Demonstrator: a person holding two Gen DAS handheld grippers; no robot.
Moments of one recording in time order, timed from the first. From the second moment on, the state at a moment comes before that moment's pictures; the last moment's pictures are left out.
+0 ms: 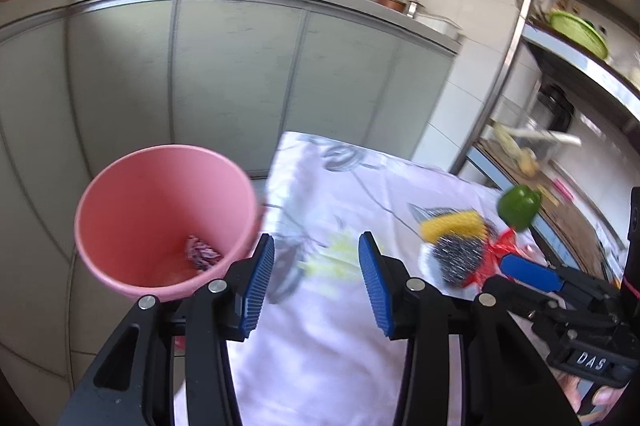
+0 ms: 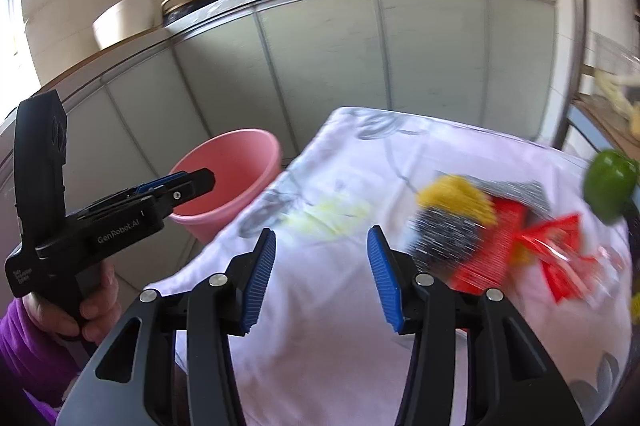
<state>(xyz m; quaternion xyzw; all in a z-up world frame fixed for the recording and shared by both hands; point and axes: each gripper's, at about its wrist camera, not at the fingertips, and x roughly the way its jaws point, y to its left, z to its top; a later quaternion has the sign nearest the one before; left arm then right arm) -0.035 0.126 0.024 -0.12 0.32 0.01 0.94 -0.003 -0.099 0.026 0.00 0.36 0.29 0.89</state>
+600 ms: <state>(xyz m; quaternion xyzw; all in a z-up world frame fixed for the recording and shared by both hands) 0.009 0.009 -0.002 -0.03 0.37 -0.13 0.92 -0.002 -0.217 -0.019 0.07 0.39 0.17 0.90</state>
